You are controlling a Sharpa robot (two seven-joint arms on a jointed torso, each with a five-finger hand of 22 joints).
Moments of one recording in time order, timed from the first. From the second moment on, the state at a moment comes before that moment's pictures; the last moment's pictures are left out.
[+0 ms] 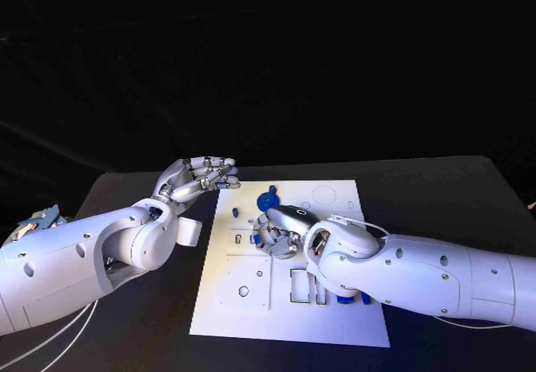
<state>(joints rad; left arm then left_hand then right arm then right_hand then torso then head) 1.13 -0.90 0.03 1.56 -0.10 -0.30 0.49 1.44 -0.19 0.48 0.21 0.22 0.85 0.22 0.27 0.17 1.06 0.18 0.08 0.06 1.01 0.12 0.31 0.28 0.17 0.88 0.24 0.33 0.10 1.17 -0.58 -0.15 1.56 -1.44 -0.38 -0.26 1.29 -0.09 0.57 0.07 0.12 0.89 0.13 0.28 0.56 1.35 0.04 1.32 1.29 1.47 -0.02 1.53 1.31 0.04 1.47 0.09 1.47 1.31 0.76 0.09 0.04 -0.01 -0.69</state>
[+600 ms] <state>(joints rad) 1.13 -0.90 0.03 1.56 -0.10 -0.30 0.49 1.44 -0.19 0.48 0.21 0.22 0.85 0.22 0.27 0.17 1.06 0.18 0.08 0.06 1.01 0.12 0.31 0.28 0.17 0.88 0.24 0.33 0.10 1.17 -0.58 -0.15 1.55 -1.49 -0.40 -0.28 1.29 -0.09 0.57 0.07 0.13 0.89 0.13 0.28 0.56 1.35 0.04 1.32 1.29 1.47 -0.02 1.53 1.31 0.04 1.47 0.09 1.48 1.31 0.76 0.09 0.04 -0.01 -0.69</state>
